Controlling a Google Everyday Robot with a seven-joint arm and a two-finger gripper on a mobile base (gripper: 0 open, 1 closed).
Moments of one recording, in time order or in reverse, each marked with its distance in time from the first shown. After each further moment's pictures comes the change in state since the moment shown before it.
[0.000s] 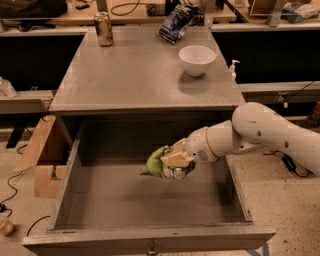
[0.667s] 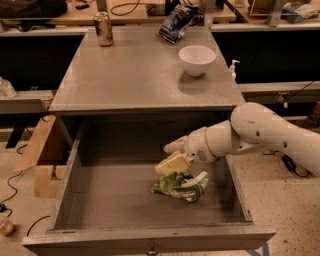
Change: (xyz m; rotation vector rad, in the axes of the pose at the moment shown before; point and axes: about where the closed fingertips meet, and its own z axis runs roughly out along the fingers) arm -0.001 0.002 0.003 -0.007 0.001 -0.002
